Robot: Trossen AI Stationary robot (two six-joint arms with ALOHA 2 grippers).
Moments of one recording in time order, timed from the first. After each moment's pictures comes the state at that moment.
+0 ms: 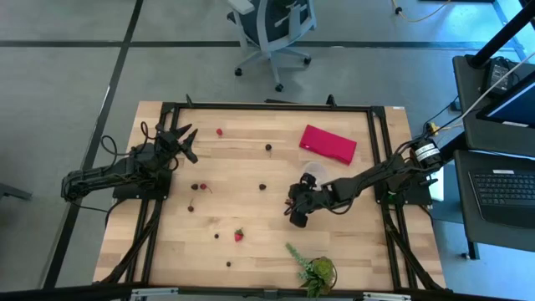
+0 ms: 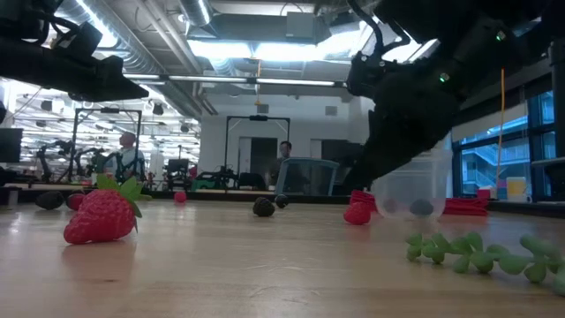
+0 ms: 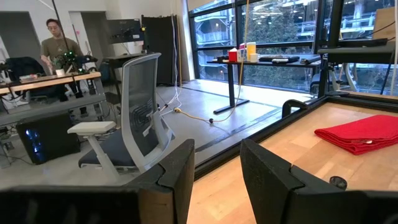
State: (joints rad) left arm 0.24 0.00 0.07 -0.04 -0.69 0.09; right arm 0.30 1.71 0.81 0.00 0.37 0.47
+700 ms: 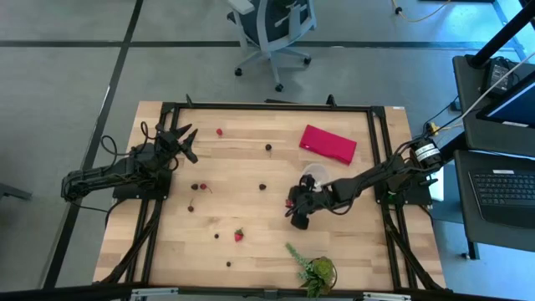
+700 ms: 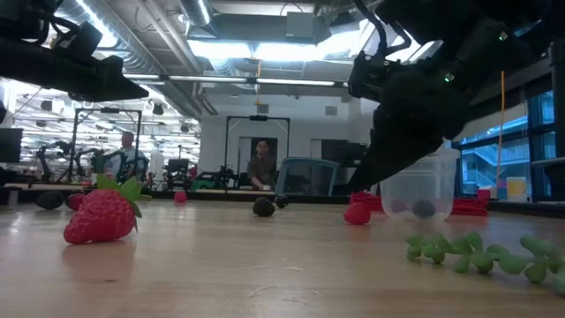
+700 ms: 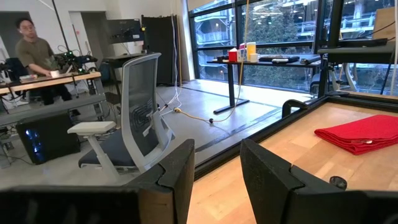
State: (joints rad) left arm 0.24 0.00 0.07 -0.04 -0.69 0.09; right arm 0.31 1.71 0.81 0.01 0.32 0.44
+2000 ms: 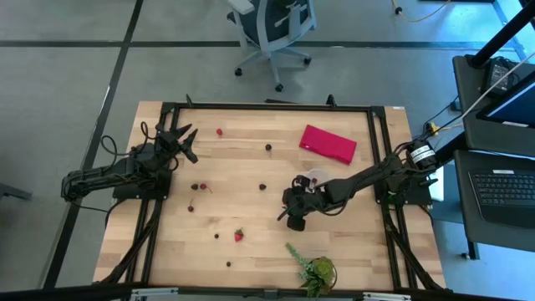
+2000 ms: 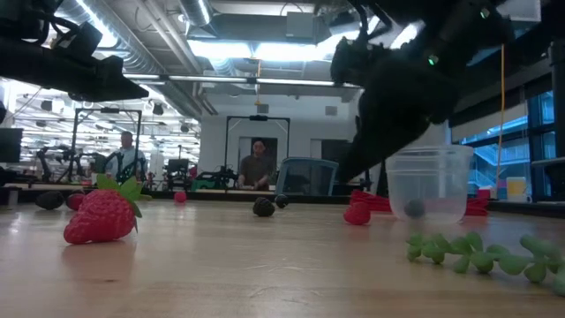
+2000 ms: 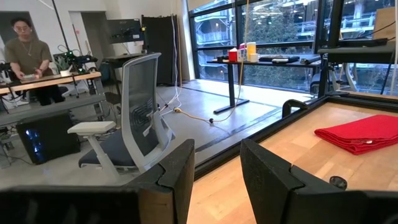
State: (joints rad) left arm 0.24 0.00 0.07 -0.04 -0.69 0.09; right arm 0.31 1.75 0.99 -0.23 0.32 0.41
